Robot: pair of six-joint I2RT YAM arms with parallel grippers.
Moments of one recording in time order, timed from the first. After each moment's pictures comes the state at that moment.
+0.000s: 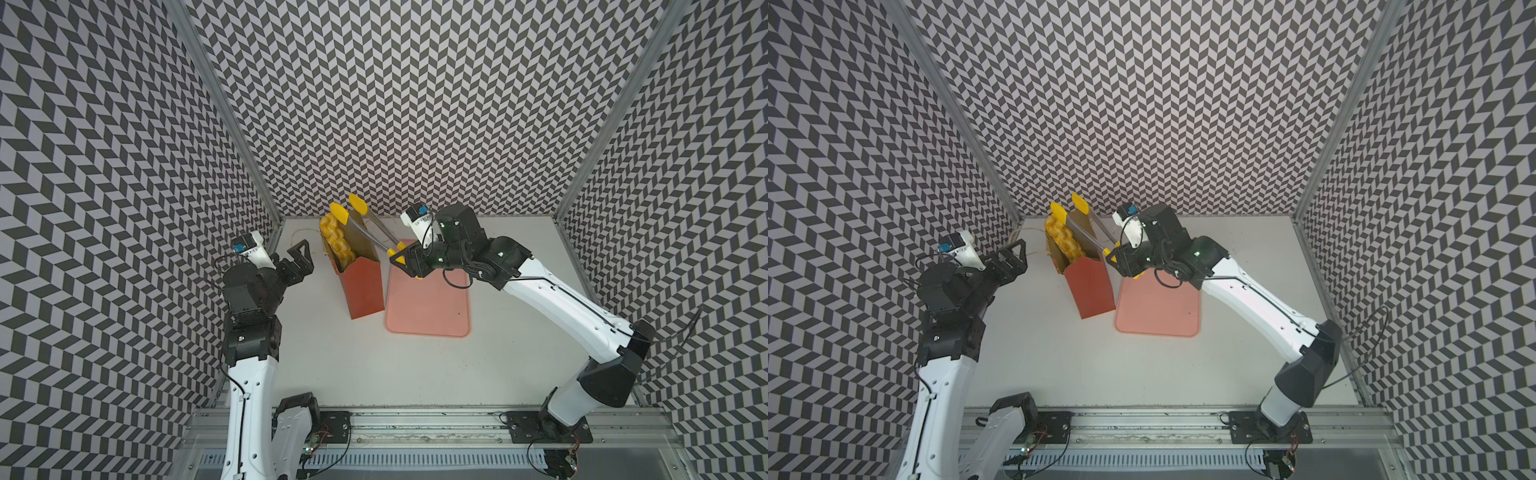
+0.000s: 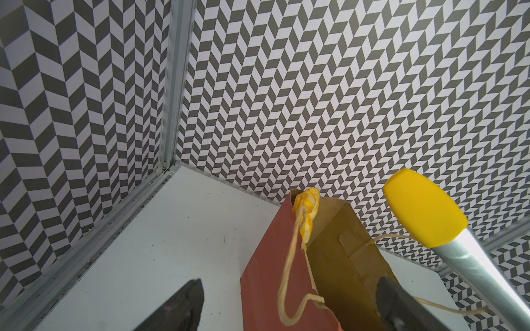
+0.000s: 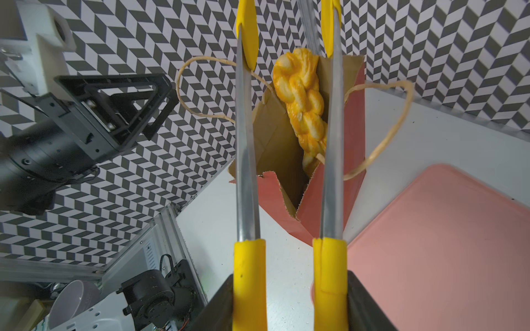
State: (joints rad) left arm 0.23 0.80 0.89 -0.24 0.28 -0.42; right arm 0.81 1.61 1.76 -0.68 -0.21 0.25
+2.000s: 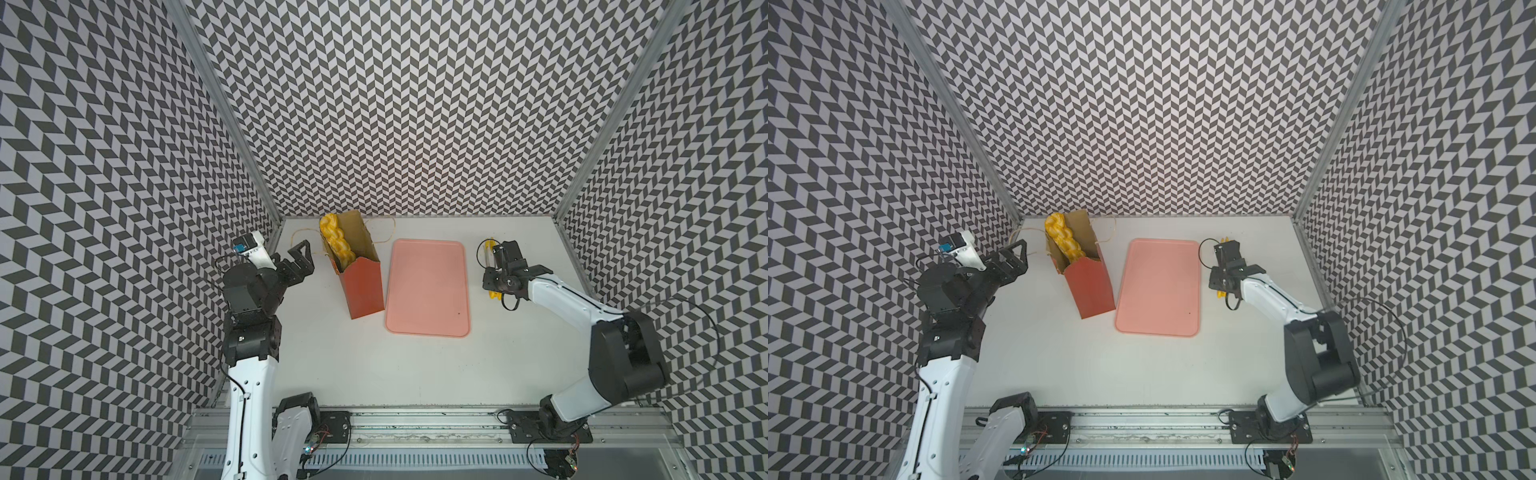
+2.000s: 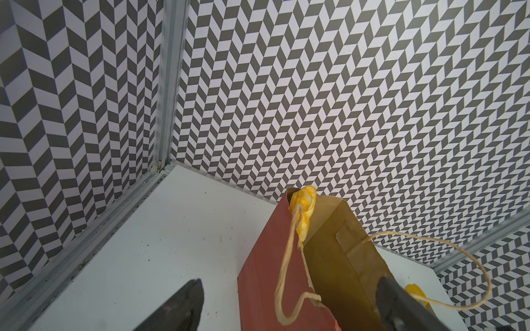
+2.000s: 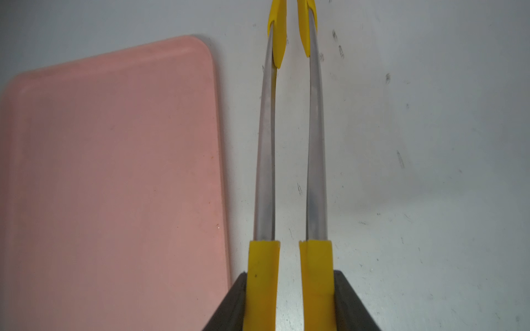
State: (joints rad) left arm 0.23 0.80 0.88 -0.23 0.30 -0.42; right arm 0.26 1.63 1.08 -0.47 0.15 0.44
